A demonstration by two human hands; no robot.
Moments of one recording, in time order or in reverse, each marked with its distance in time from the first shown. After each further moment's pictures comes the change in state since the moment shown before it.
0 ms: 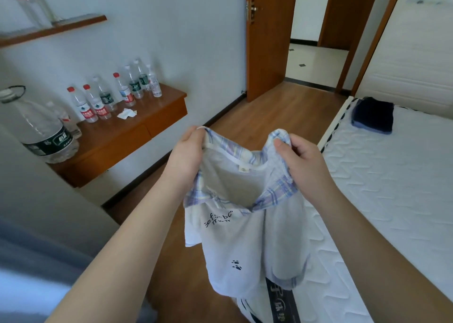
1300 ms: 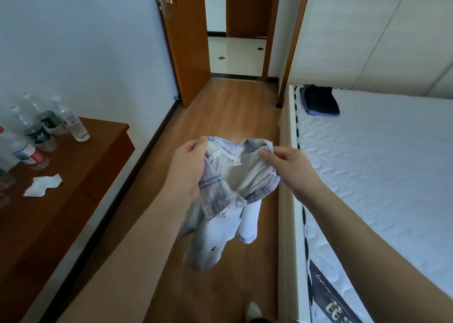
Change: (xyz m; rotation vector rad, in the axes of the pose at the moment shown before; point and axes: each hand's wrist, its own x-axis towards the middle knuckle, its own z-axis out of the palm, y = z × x) left_hand 0.369 -0.040 -0.037 -0.228 -0.431 -0.157; right_hand 0.247 0.065 0.181 -0.135 0.316 0.363
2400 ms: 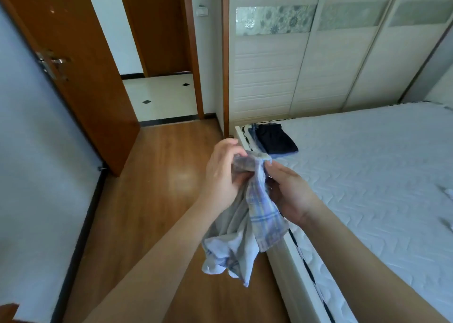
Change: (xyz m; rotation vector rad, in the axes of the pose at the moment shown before) left_hand 0.403 0.076 0.226 0.552 -0.547 1.115; right_hand 0.373 -0.003 -0.057 0.752 0.259 0.113
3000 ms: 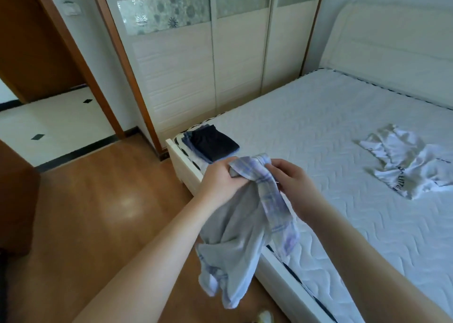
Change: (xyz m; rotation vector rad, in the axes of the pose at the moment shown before) left_hand 0.147 -0.030 0.145 -0.391 -0.628 -0.225; right_hand 0.076 -0.041 -0.122 -0.403 0.577 -0.213
